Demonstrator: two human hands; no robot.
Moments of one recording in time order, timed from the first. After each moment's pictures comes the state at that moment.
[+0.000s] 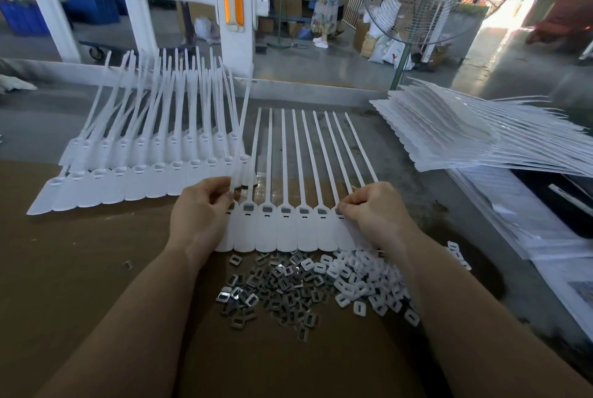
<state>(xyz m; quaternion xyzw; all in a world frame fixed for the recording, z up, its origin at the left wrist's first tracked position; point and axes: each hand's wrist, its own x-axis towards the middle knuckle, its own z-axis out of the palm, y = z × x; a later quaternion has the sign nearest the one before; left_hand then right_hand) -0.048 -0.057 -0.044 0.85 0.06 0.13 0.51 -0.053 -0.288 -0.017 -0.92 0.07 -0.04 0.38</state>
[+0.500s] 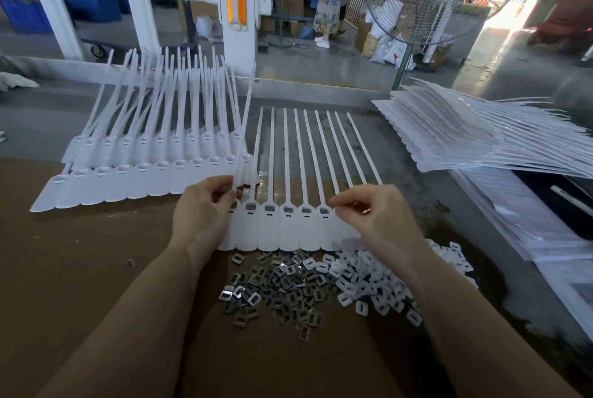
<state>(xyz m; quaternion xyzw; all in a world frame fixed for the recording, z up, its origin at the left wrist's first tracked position) -0.049 -0.058 -0.043 0.85 0.06 0.13 0.51 -0.082 -0.280 -0.008 -0.90 -0.05 -0.10 0.42</state>
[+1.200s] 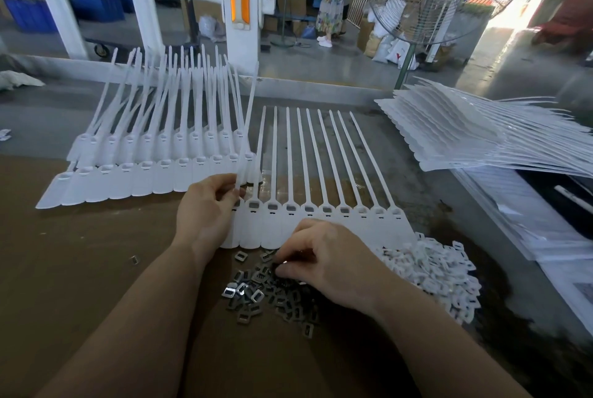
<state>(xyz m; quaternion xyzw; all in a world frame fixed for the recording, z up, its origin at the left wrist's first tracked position) -0.048 -0.057 -0.043 0.86 0.05 0.14 0.49 -0.112 -0.232 -0.009 -0.93 -0.23 0.05 0.28</state>
